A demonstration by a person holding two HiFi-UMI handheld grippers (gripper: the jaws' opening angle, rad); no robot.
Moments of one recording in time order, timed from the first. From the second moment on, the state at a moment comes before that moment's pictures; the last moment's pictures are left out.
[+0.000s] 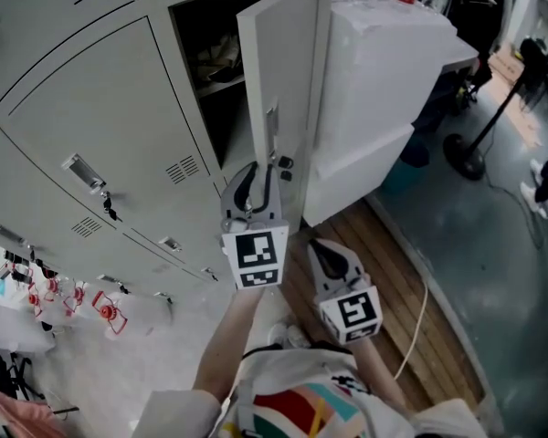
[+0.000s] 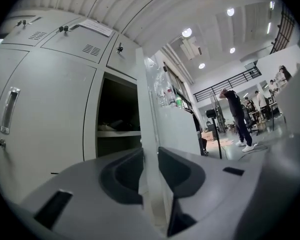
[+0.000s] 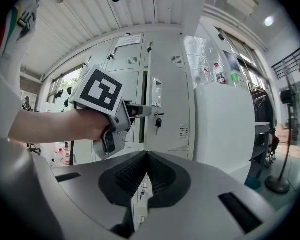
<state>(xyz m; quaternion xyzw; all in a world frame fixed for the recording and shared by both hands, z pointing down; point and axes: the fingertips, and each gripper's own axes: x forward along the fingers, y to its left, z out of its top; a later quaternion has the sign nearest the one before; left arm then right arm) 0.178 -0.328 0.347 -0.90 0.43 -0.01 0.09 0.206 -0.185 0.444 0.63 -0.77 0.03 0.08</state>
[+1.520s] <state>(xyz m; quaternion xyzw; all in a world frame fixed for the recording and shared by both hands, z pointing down) 0.134 -0.377 0.354 -0.85 0.52 0.01 0.03 0.211 -0.215 0.454 0.62 -0.78 0.05 0.07</state>
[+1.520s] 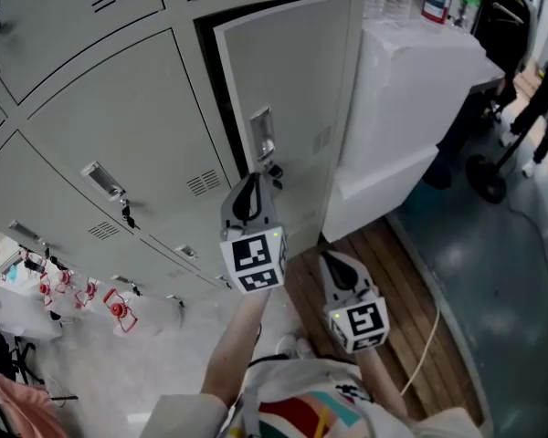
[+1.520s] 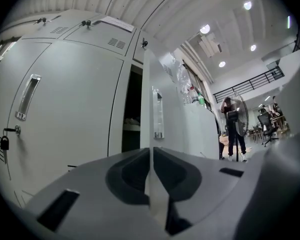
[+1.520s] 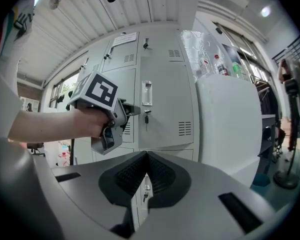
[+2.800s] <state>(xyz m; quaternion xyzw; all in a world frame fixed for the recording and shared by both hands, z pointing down) 0.128 -0.441 0.397 -0.84 0.54 -0.03 -0.04 0.235 -0.222 0.473 0.65 -0.75 0.08 0.09</state>
